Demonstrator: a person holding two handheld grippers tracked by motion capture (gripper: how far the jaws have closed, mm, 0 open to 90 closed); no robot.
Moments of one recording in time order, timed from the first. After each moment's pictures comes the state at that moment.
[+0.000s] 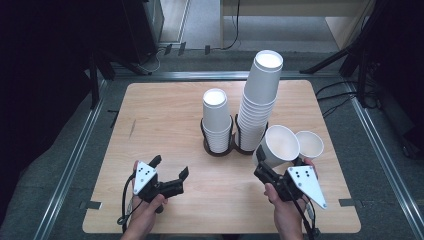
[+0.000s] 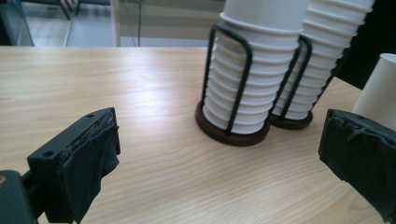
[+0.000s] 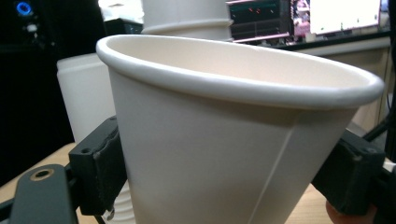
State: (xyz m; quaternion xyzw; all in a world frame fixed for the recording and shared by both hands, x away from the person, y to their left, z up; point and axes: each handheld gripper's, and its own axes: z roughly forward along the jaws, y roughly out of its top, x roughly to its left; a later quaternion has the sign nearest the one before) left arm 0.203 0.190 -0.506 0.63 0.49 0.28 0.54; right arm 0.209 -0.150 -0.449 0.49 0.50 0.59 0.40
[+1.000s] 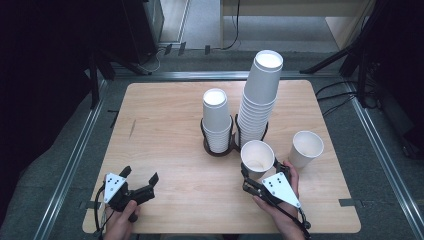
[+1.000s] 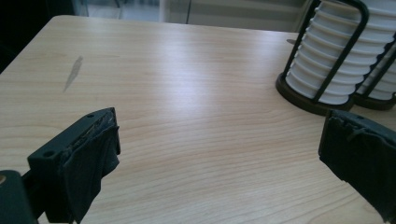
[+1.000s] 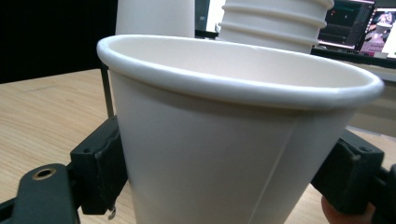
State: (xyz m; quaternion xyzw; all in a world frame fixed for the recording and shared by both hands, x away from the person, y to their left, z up) left arm 0.182 0.263 -0.535 0.60 0.55 0.31 0.49; right arm 0.222 -0.141 -0.522 0.36 0.63 0.55 0.41
